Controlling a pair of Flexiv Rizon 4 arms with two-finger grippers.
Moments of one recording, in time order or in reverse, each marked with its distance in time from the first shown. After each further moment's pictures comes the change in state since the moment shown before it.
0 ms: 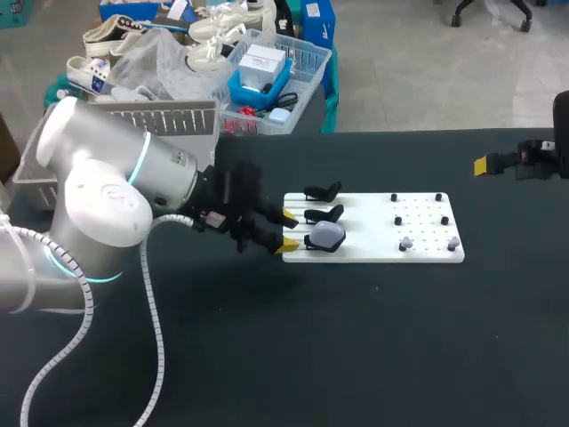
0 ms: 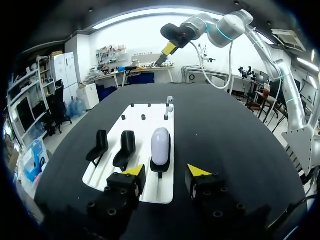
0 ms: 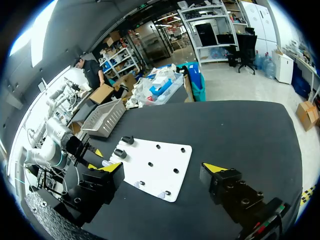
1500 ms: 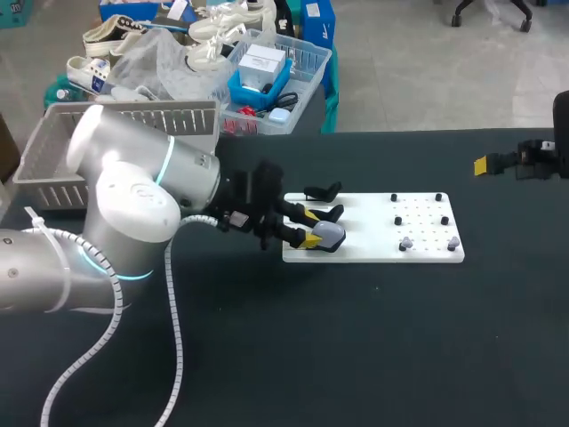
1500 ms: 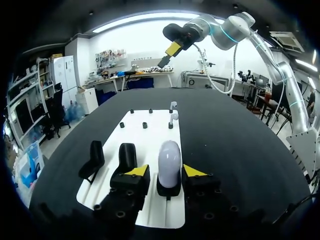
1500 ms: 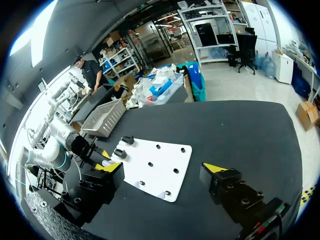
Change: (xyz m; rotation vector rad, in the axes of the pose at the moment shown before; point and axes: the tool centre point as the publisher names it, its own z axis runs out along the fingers) left arm -0.013 0.011 0.034 0.012 -0.046 0.001; right arm 0.000 0.000 0.000 0.000 0.000 0.000
